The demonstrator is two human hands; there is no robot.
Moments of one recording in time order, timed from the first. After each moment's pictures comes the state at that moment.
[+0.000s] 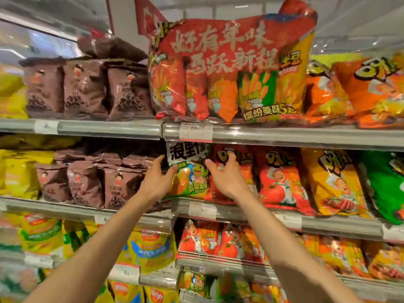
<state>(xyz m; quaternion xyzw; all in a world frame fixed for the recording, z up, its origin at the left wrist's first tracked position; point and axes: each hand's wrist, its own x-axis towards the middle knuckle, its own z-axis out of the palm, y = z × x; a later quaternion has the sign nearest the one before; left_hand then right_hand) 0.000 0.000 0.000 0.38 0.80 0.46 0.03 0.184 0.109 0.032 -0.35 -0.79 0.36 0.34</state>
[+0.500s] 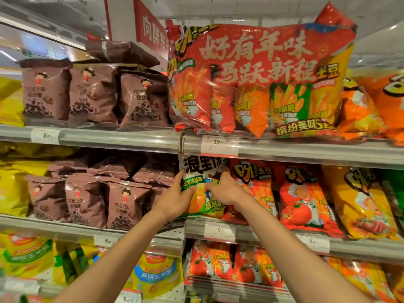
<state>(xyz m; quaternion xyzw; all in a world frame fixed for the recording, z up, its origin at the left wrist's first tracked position) -0.033 0.021 -0.017 0.44 0.80 0.40 0.09 0.112 0.115 0.037 -0.40 -0.83 0.35 0.19</state>
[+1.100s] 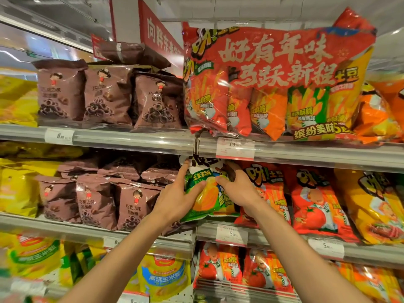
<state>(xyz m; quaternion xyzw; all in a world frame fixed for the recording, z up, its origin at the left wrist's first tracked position) -0.028 -0.022 0.013 0.48 0.78 0.41 0.02 0.104 0.111 0.033 -0.33 -0.78 0.42 0.33</state>
